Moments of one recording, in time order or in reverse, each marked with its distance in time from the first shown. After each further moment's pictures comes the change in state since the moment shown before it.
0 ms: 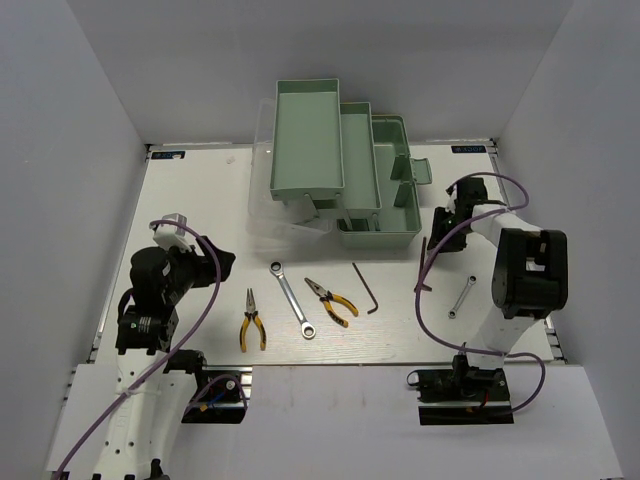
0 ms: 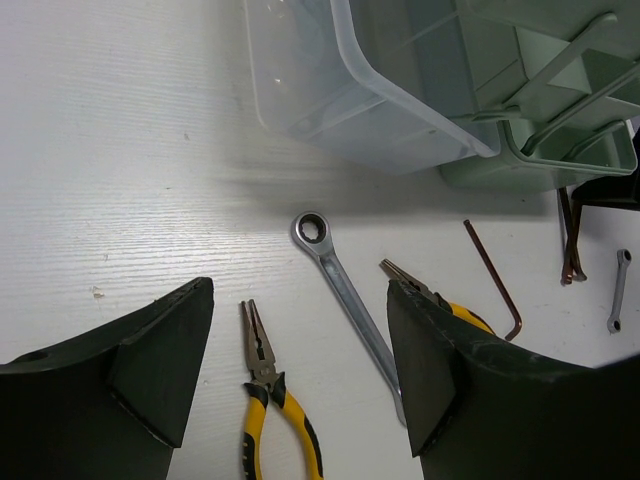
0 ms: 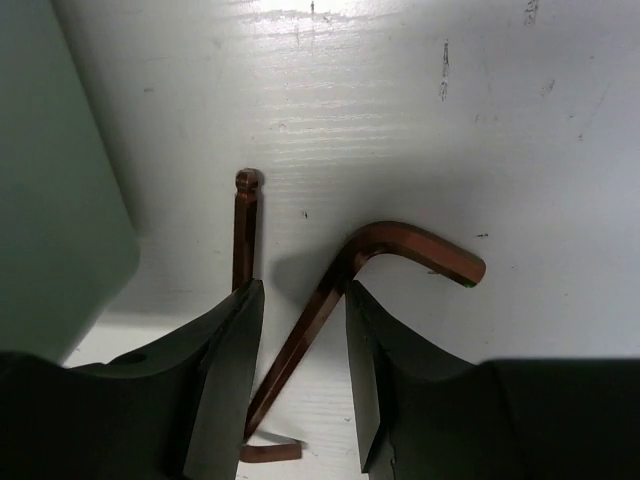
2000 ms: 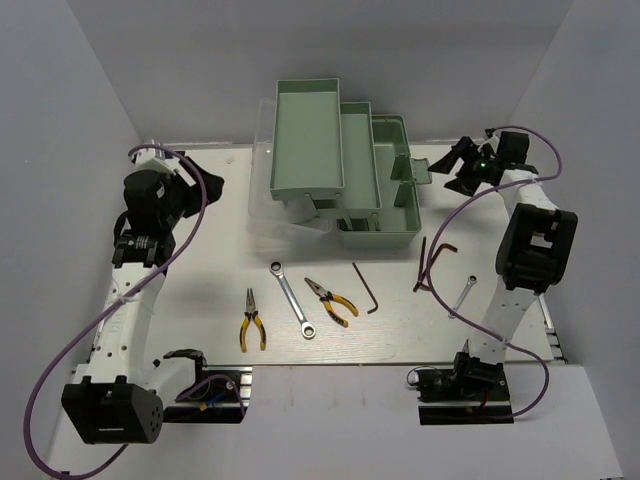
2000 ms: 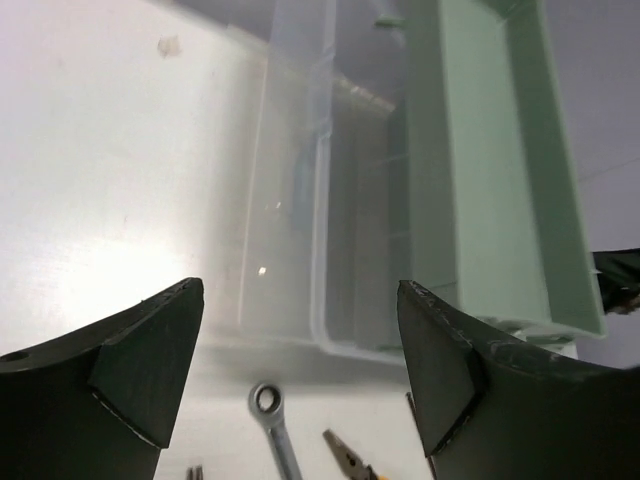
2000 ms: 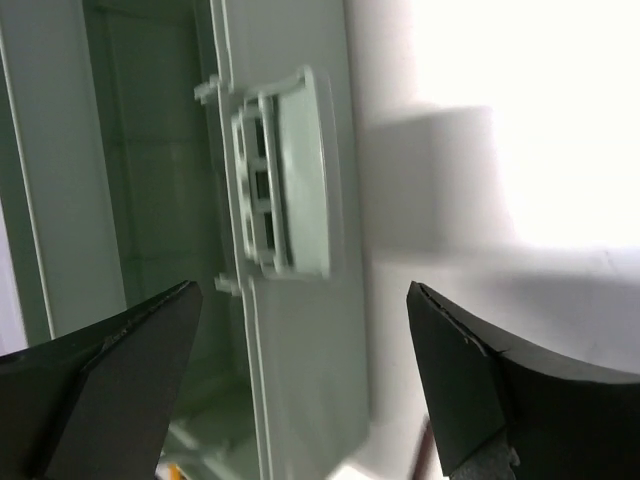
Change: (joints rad) left arm 0.024 0.531 0.431 0.230 -0.127 -0.185; right arm -0.164 0.300 0.525 0.196 -0.515 0.358
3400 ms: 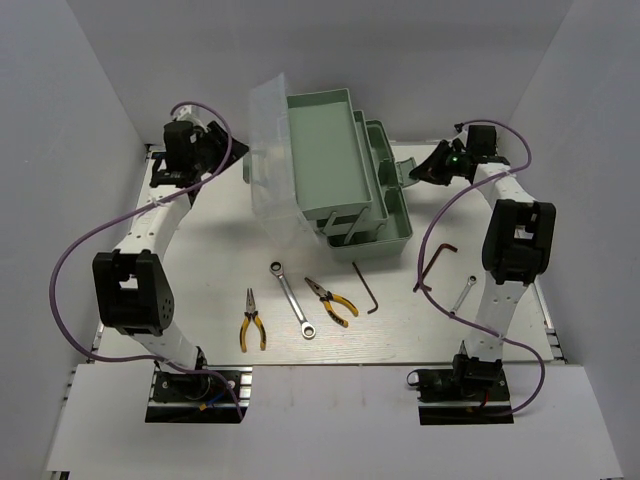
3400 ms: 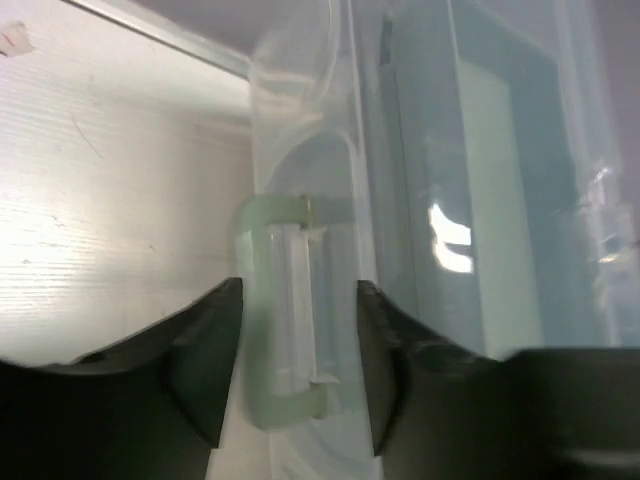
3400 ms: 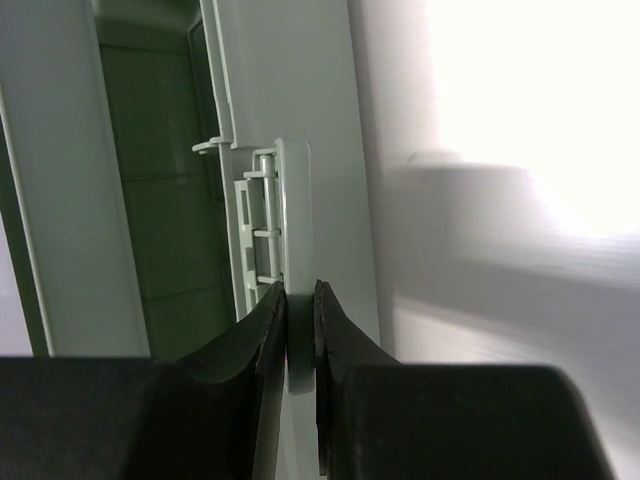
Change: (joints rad) left arm -0.066 0.603 0.304 0.182 0.144 -0.125; right arm 0.137 0.028 0.048 -0.032 0.054 0.020
